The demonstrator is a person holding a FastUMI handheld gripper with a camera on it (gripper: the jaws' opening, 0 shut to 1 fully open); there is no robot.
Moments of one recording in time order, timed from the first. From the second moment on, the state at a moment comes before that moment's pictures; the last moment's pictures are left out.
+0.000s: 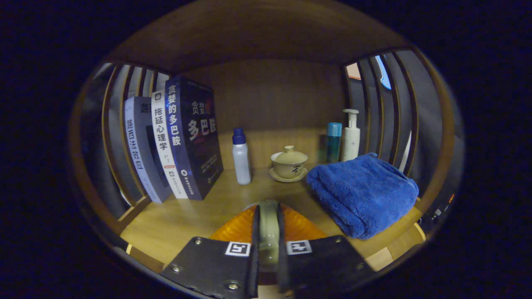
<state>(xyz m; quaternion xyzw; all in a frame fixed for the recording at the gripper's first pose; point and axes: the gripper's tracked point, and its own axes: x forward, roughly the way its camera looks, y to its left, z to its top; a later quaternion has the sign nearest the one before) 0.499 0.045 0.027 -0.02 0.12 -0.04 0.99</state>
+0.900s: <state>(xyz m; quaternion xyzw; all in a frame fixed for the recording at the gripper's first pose) 0.339 0.020 0.105 -0.01 0.06 -0.04 1.00</state>
